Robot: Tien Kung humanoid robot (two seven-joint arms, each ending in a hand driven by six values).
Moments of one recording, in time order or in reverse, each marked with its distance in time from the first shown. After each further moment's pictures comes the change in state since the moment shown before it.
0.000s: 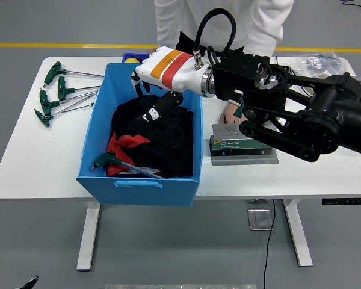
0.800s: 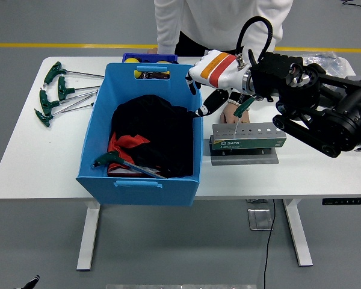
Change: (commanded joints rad) left arm -0.002 -0.006 0.012 0.000 -0.014 -0.002 -0.004; right arm -0.078 -0.060 -0.007 -0.229 -0.127 0.042 0.097
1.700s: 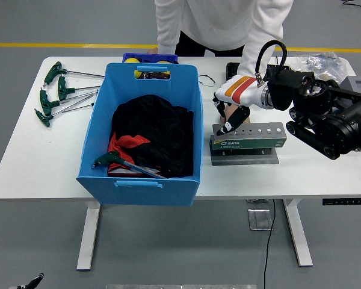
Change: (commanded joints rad) left arm -0.016 -0.006 0.077 0.000 -0.068 -0.003 -0.009; right arm -0.015 0.040 -0.138 -0.246 0.115 0.007 0.141
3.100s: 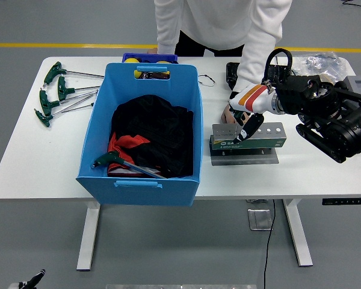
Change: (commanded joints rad) left arm -0.012 -0.002 0.001 0.000 -0.002 0.001 -0.004; right arm -0.038 -0.003 0.049 -0.058 -0.152 0.075 0.031
